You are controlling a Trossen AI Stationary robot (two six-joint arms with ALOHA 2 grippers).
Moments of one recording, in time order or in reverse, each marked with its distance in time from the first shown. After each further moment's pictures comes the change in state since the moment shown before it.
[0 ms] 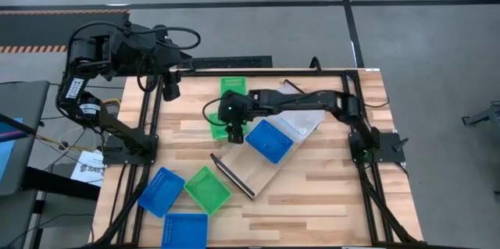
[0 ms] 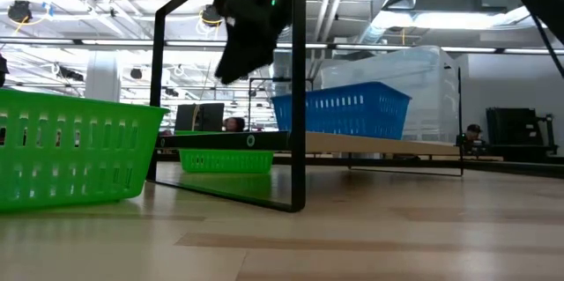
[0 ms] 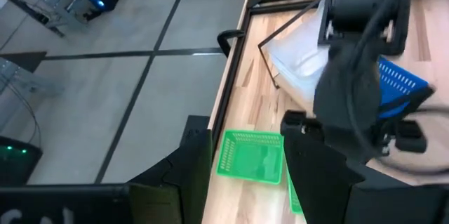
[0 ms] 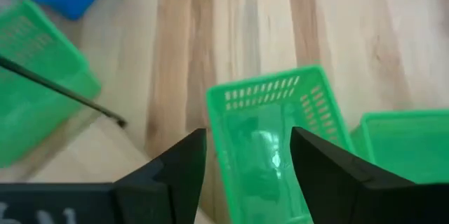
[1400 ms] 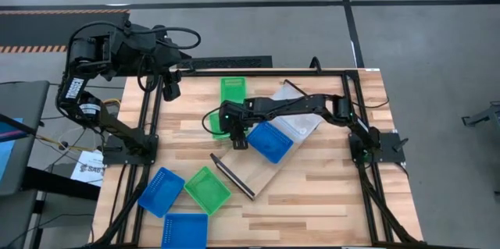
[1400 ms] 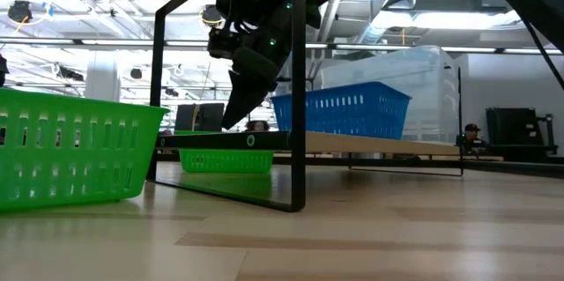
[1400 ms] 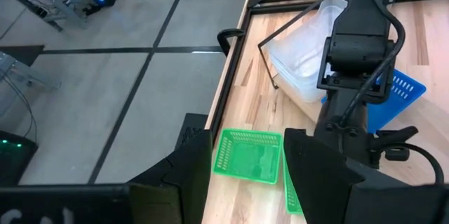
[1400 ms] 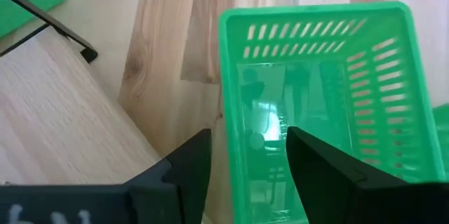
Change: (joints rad) left arm 0.000 0.000 0.000 -0.005 -0.002 -0.027; right arm -0.004 0.098 -0.047 0.010 -0.016 -0.158
